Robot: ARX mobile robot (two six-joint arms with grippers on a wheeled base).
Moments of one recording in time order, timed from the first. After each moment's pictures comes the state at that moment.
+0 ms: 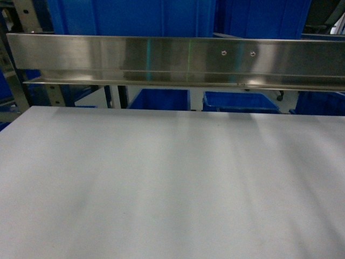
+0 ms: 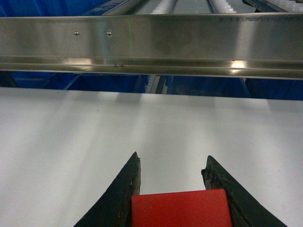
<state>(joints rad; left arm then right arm) 0.00 0.01 0.01 0.00 0.00 -0.01 -0.11 1.15 0.51 0.35 -0.24 0.01</state>
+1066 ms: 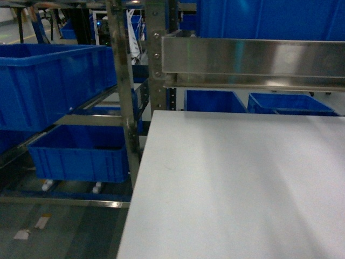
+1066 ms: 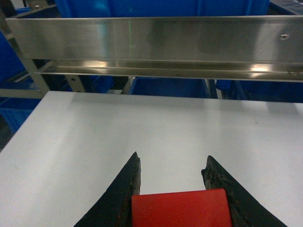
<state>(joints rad) 0.00 0.01 0.01 0.00 0.00 -0.01 -0.10 1.15 0.51 0.35 -0.24 0.01</state>
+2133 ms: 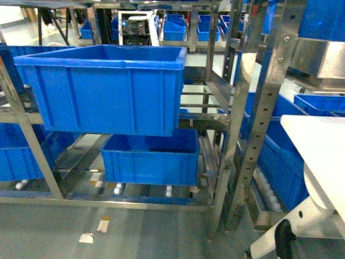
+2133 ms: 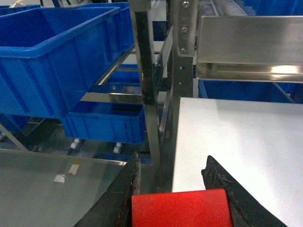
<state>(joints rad) 0.00 0.01 0.01 0.00 0.00 -0.01 -0.10 1.15 0.51 0.36 -0.25 0.01</state>
